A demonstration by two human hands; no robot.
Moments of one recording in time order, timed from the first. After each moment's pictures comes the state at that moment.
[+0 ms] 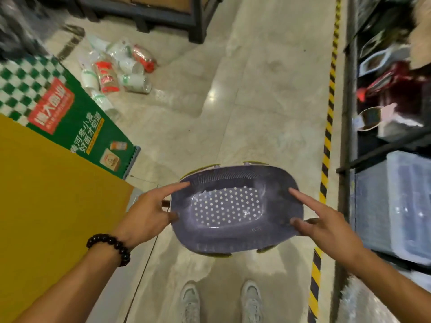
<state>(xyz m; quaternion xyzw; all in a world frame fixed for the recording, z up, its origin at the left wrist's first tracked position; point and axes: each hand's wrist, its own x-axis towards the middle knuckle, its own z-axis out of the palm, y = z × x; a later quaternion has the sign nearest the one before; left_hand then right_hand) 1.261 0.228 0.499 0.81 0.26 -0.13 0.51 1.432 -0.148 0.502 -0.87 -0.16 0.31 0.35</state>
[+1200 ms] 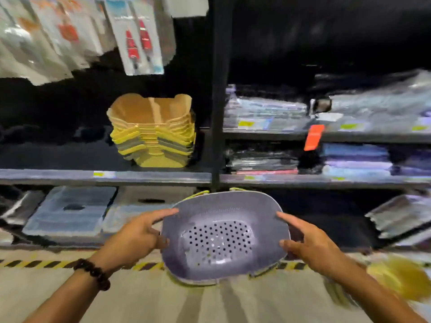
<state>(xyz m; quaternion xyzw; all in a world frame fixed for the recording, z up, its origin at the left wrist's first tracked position) 1.036 -0.377 0.853 0.69 -0.54 -0.43 0.23 0.618 -0.465 0.829 -0.63 0.56 -0.17 0.50</state>
